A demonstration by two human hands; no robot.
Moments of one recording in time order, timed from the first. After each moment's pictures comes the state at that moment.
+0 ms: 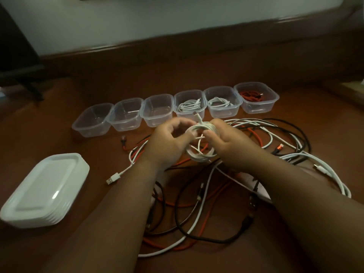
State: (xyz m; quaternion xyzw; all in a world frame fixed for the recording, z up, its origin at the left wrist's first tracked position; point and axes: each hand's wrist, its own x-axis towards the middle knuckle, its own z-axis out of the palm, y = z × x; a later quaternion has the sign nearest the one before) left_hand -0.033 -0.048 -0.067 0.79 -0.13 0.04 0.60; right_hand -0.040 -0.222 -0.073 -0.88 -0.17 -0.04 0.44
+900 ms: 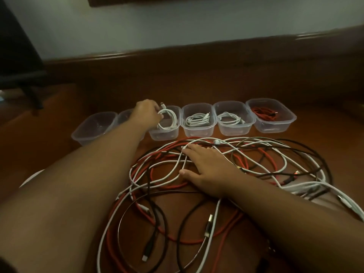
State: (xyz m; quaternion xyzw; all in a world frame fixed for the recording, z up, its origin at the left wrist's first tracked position) left_hand 0.158 0.025 -0.056 0.97 0.02 0.14 0.20; right_hand 0.021 -0.182 -0.113 -0.95 -0.26 0.02 0.17
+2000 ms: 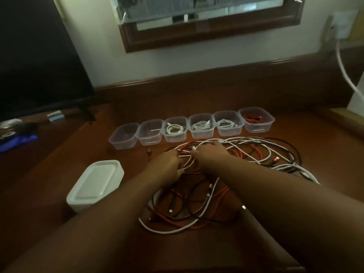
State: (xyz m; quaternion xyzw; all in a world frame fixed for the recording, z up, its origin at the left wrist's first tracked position) left_hand -0.047 0.015 -0.069 0.98 -0.19 0.04 -0.02; right_hand -0.018 -0.158 -0.070 -0.97 -0.22 0.02 -0.06
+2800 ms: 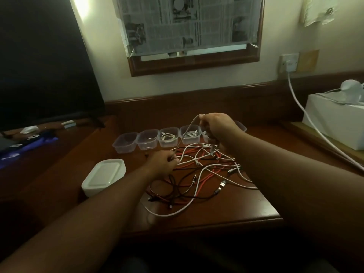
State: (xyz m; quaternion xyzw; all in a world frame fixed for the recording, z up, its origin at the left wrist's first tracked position) left_hand -0.126 0.003 -0.037 0.95 -0.15 0.05 0.27; right_hand -0.153 -0.204 0.054 -0.77 -0.05 -0.05 0.63
